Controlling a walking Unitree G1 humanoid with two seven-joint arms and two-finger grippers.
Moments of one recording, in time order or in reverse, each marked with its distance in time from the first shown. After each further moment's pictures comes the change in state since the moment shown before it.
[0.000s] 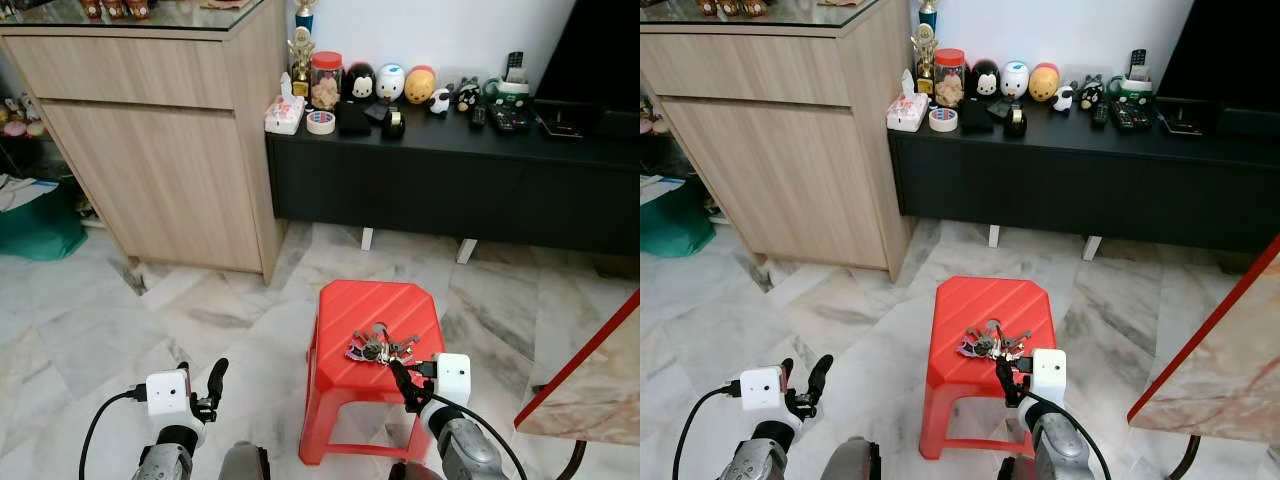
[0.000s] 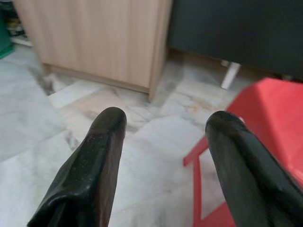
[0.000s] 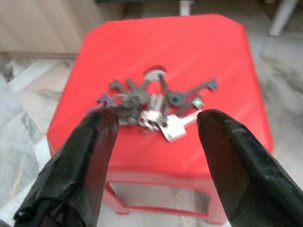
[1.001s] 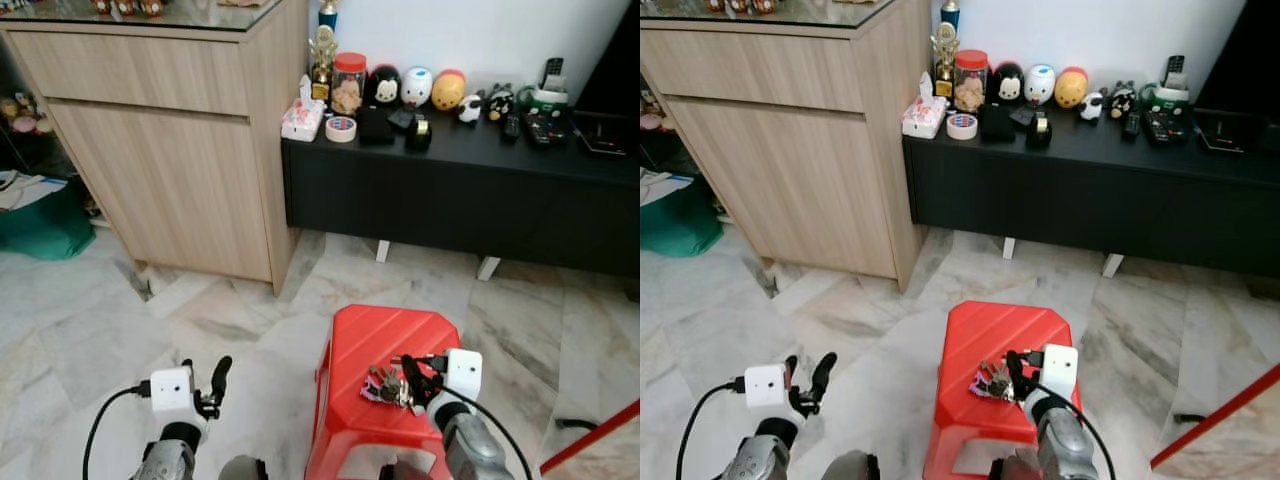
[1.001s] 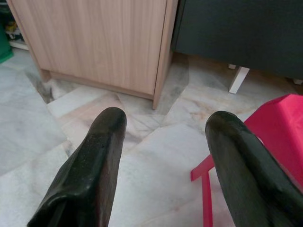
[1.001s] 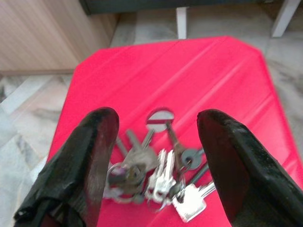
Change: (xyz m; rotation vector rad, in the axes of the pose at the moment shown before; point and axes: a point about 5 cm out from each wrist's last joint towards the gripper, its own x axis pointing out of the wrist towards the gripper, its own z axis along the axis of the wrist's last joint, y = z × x) left arm -0.001 0.001 -0.001 0.010 0.012 -0.002; right arm 0.004 0.000 0.004 0.061 0.006 -0.058
